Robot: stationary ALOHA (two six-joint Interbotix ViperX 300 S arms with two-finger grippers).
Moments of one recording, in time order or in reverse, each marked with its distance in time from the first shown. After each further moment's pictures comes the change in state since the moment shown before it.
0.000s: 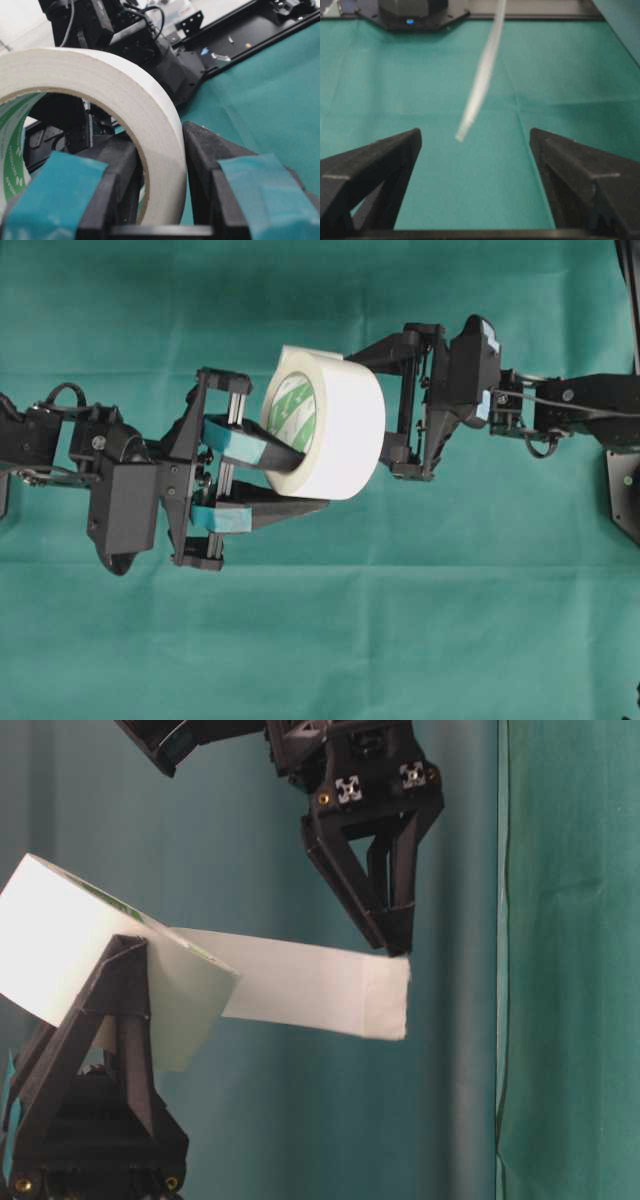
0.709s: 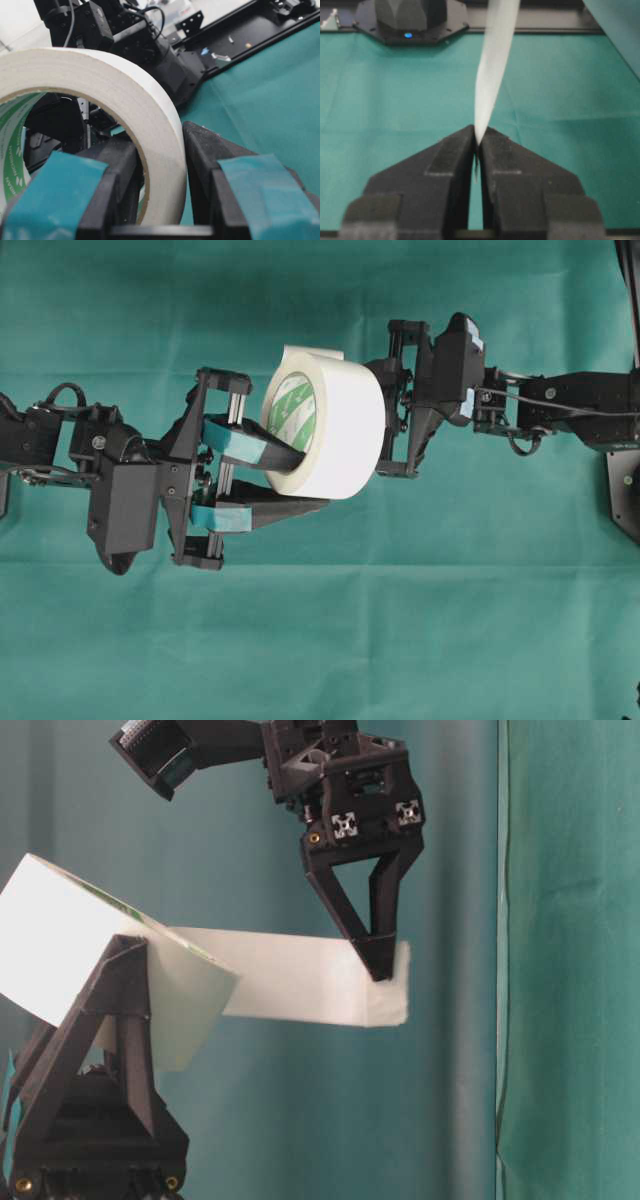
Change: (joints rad) left arm -0.002 -0.002 0.000 -0.002 -0.002 0.002; right arm 0.000 0.043 -0.048 0.000 -0.021 -0.006
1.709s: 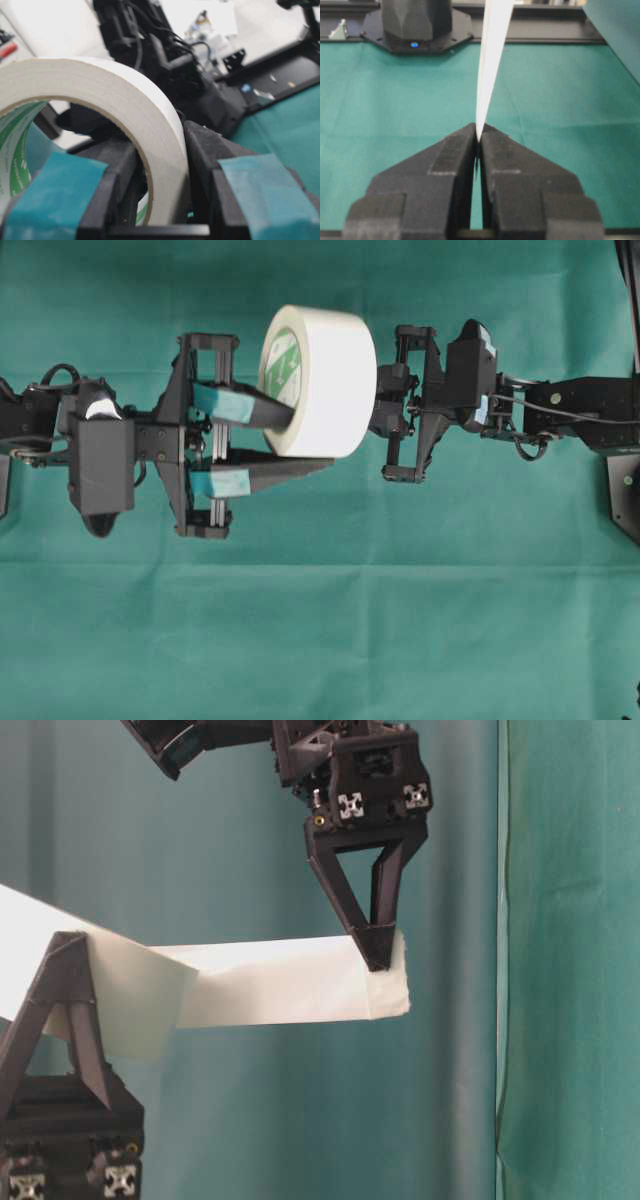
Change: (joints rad) left arm 0.060 -0.020 0.014 0.000 -0.169 -0.006; right arm 0.009 0.000 0.037 0.000 -0.026 0.006
